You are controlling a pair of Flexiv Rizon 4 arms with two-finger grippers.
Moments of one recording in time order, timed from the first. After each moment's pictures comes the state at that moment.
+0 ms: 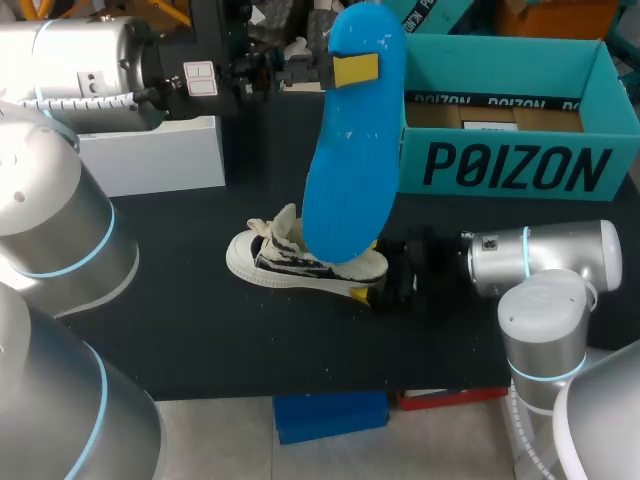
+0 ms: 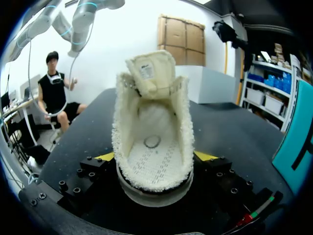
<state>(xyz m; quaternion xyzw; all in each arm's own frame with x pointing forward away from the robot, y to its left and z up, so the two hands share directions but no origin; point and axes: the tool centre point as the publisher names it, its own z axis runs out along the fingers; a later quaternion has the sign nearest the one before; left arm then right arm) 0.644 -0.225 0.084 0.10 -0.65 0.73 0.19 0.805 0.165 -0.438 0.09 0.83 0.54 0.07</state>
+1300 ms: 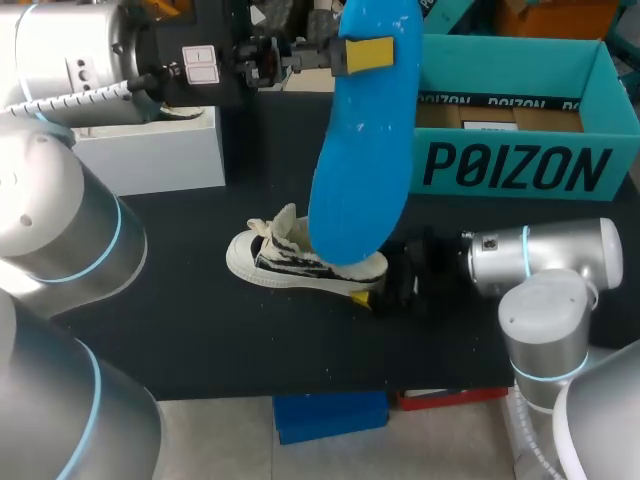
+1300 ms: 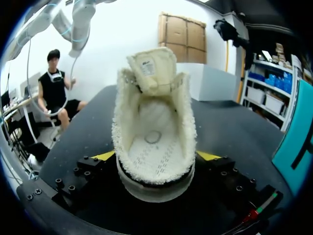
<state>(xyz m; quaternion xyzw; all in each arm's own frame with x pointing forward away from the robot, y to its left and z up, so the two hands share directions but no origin) 0.622 -0.231 0.108 0.11 -0.65 0.72 0.19 0.804 0.160 -0.442 0.09 0.84 0.53 0.07</state>
